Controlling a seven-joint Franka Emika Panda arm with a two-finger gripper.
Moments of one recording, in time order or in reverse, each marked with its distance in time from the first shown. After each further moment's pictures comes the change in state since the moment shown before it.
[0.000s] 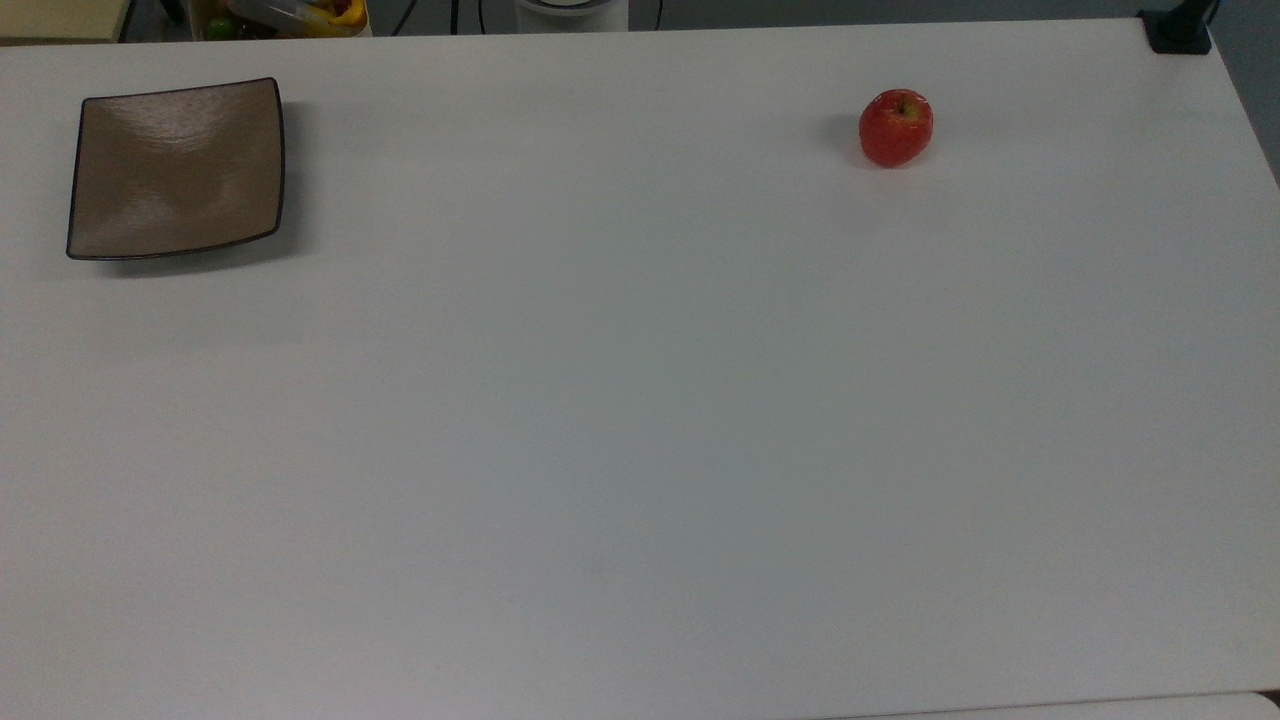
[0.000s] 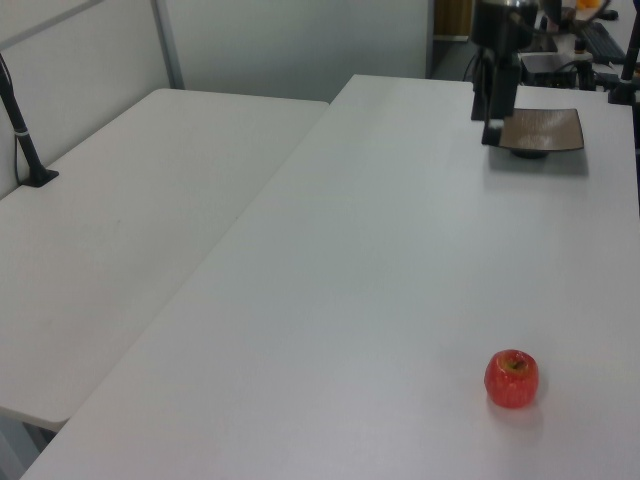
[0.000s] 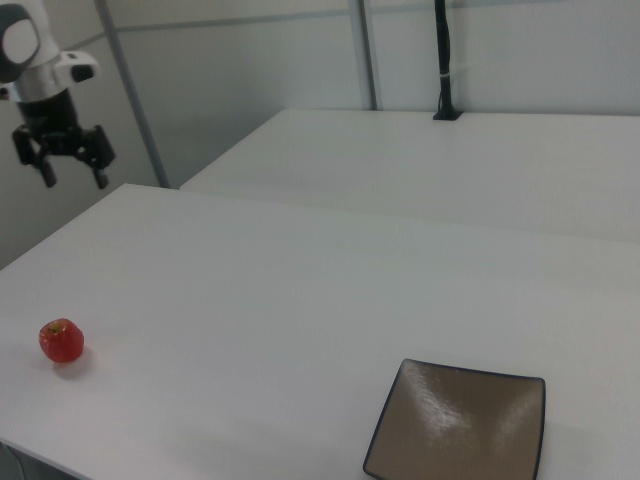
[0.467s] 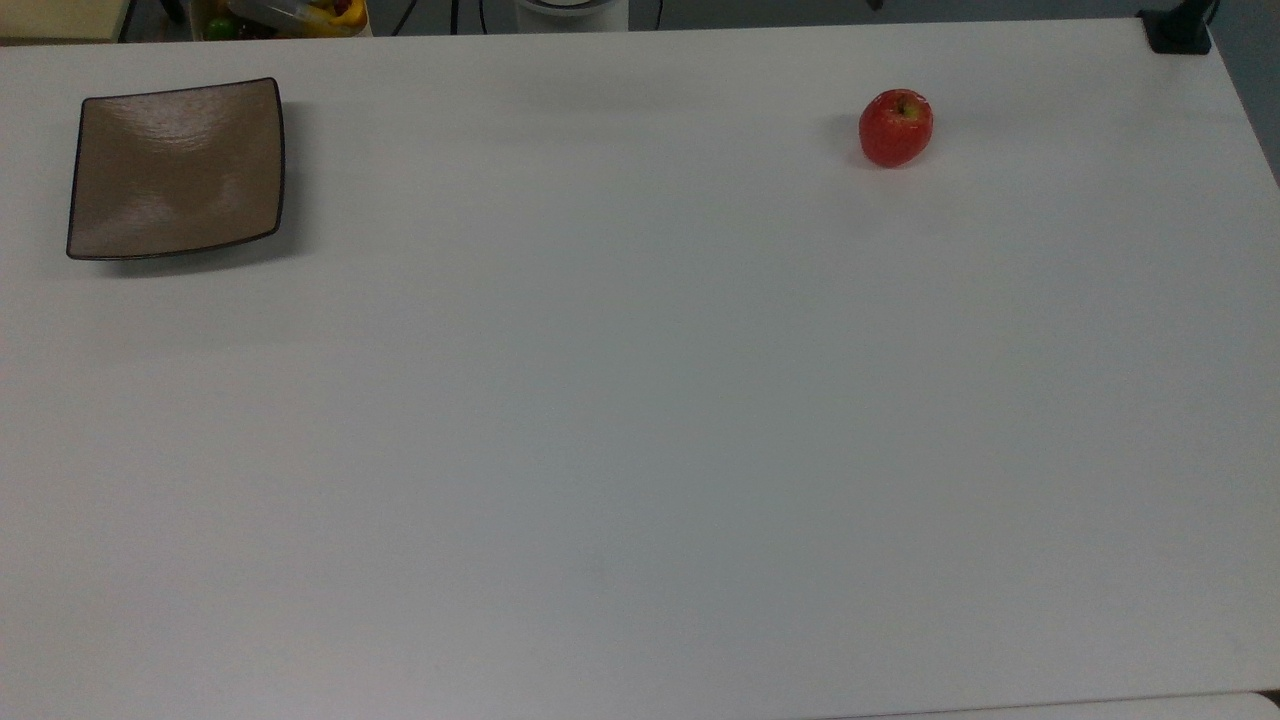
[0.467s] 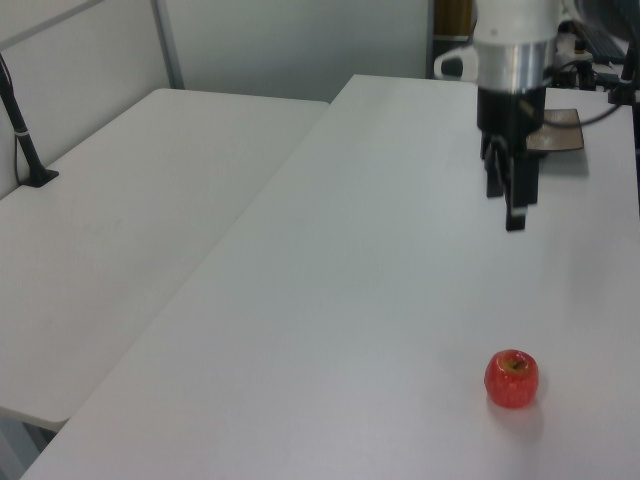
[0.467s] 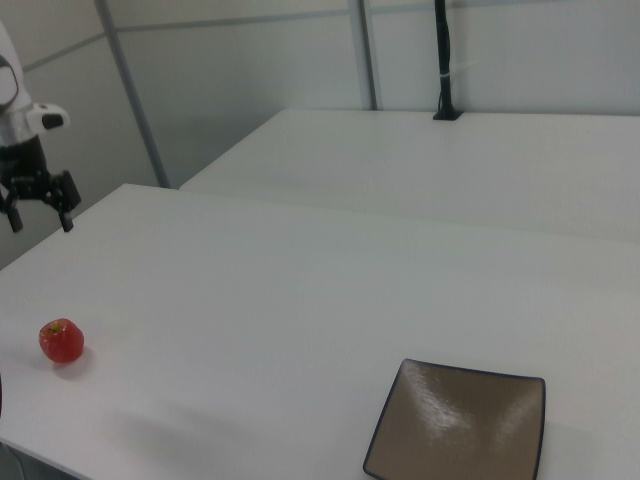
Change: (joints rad) arm 0.027 0.093 0.126 -0.041 0.000 0.001 0.067
